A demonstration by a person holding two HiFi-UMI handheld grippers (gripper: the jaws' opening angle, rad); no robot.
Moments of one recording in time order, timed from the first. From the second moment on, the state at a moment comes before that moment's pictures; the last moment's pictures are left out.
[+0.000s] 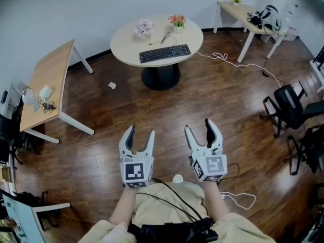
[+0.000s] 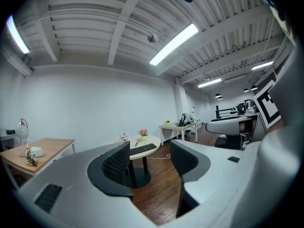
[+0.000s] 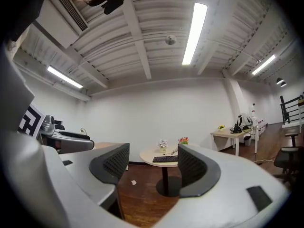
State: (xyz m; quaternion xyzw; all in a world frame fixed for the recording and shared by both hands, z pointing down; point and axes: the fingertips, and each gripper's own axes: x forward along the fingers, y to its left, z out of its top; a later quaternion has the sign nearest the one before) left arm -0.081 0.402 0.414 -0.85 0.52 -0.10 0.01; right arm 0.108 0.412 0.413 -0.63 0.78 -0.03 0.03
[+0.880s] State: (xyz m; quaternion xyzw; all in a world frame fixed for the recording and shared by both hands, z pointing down) left arm -0.070 0.187 0.448 -0.86 0.50 -0.10 -0.02; right arm 0.102 0.216 0.444 -0.61 0.79 -0.04 -0.03
